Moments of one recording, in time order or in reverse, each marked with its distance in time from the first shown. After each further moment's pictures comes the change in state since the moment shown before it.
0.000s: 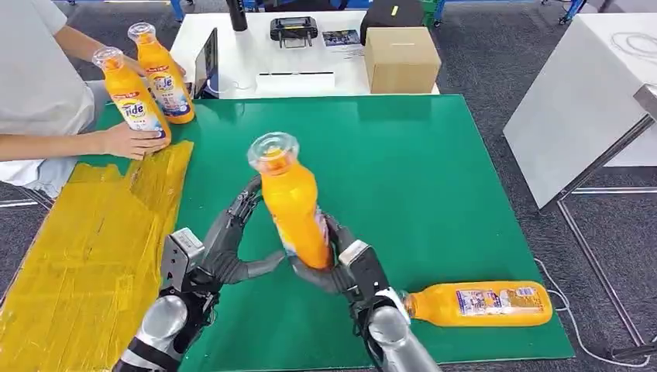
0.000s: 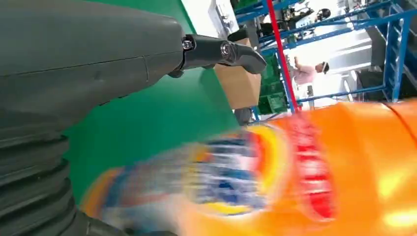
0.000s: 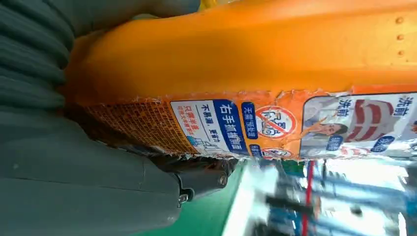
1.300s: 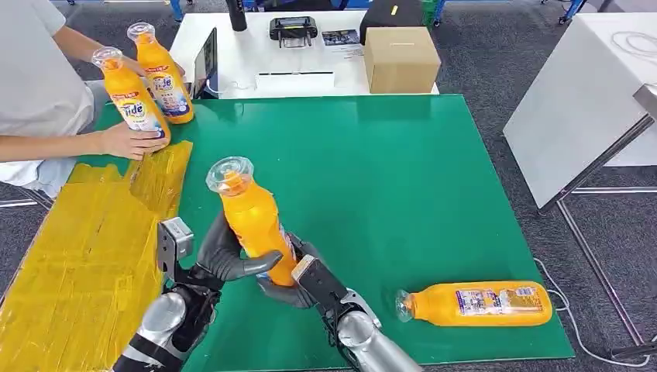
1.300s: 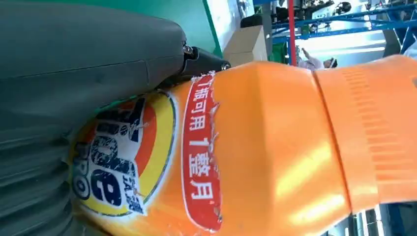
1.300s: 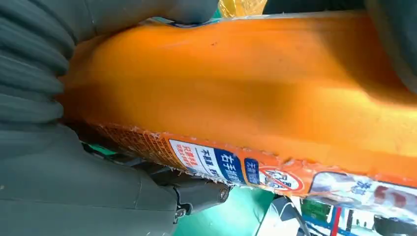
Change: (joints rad) left arm -0.009 0.000 -0.006 0.036 0.173 -0.003 0.016; right arm -0.107 0.029 0.172 0.258 0.022 -0.054 -0.021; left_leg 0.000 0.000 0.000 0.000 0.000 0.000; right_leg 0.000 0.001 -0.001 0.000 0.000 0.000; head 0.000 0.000
